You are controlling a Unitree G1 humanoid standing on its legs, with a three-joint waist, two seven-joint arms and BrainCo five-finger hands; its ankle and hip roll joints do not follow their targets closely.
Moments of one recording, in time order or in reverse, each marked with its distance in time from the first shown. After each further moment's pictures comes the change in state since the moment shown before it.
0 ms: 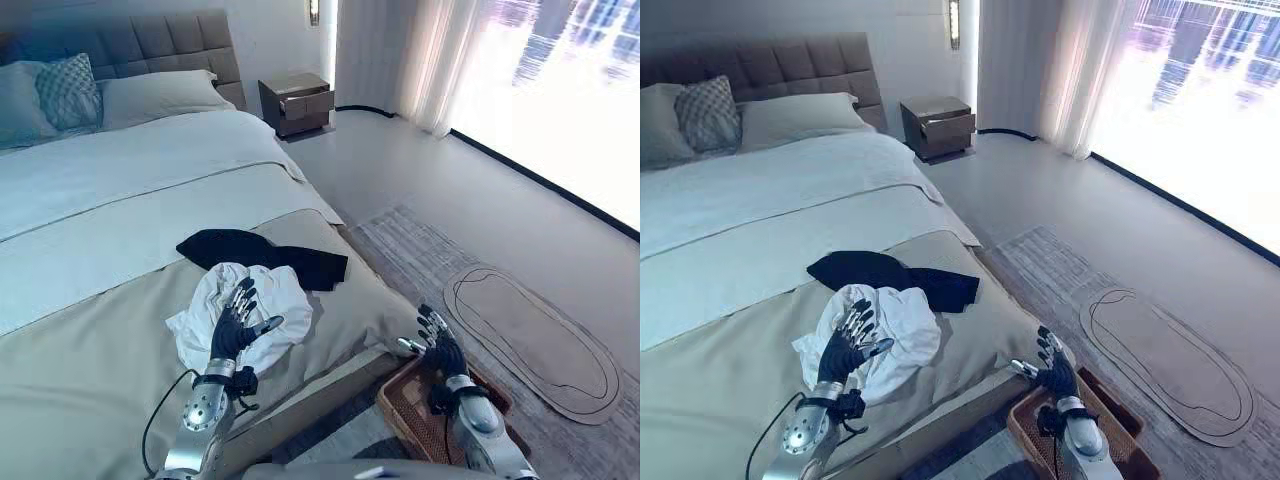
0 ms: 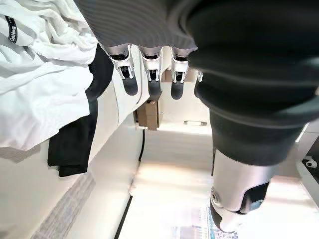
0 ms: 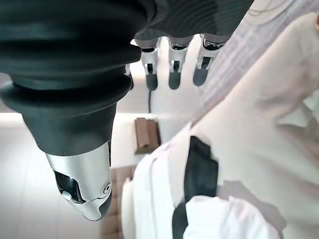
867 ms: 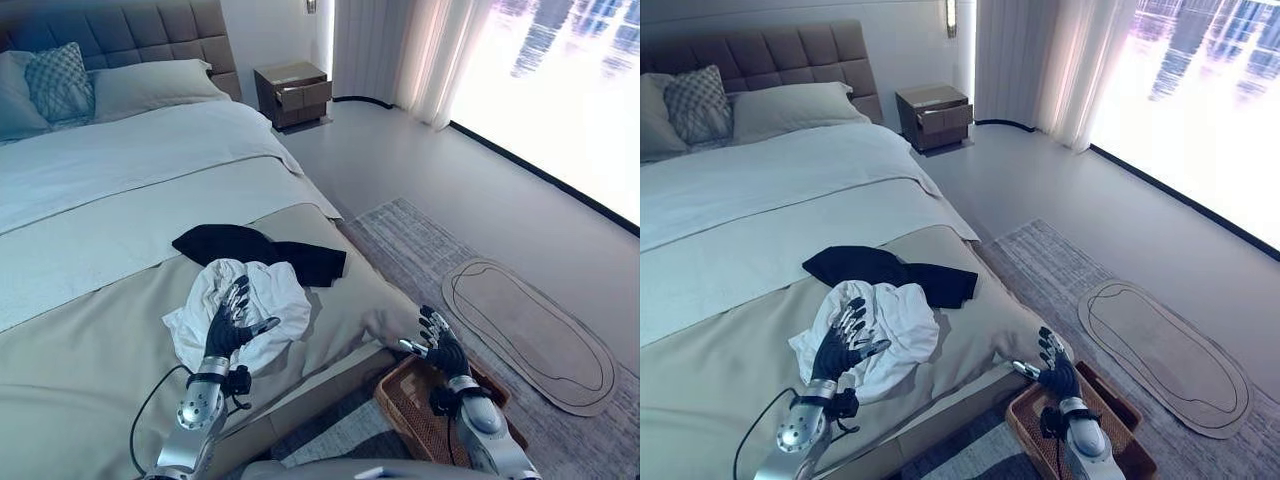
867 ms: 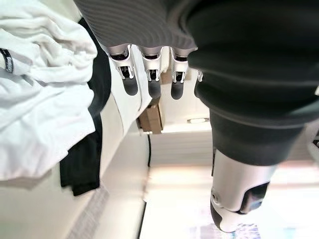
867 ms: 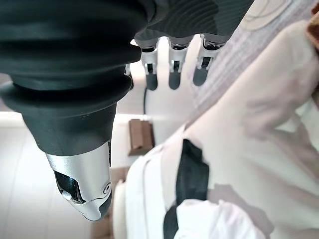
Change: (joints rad) left arm -0.022 0.042 0.017 0.040 0.160 -0.004 0.096; right arm 0.003 -0.014 -0.003 0.002 -0.010 -0.001 0.006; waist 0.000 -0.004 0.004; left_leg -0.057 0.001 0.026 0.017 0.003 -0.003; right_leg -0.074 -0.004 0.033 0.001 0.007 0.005
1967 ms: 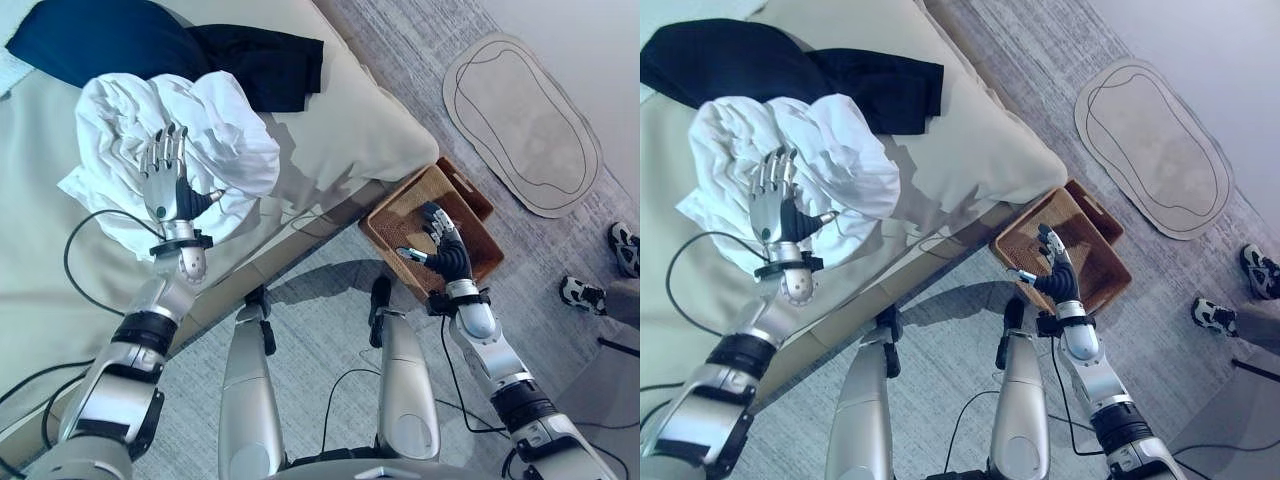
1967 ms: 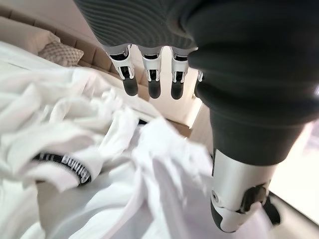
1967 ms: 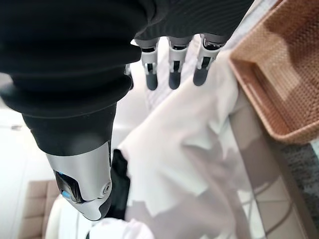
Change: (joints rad) left arm -0.801 0.257 -0.045 0.431 0.783 0.336 0.588; right arm -0.393 -0.083 -0.001 -0.078 -0.038 -0.064 -0.089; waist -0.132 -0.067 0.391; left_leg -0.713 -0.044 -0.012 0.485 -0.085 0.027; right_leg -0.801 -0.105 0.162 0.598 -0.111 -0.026
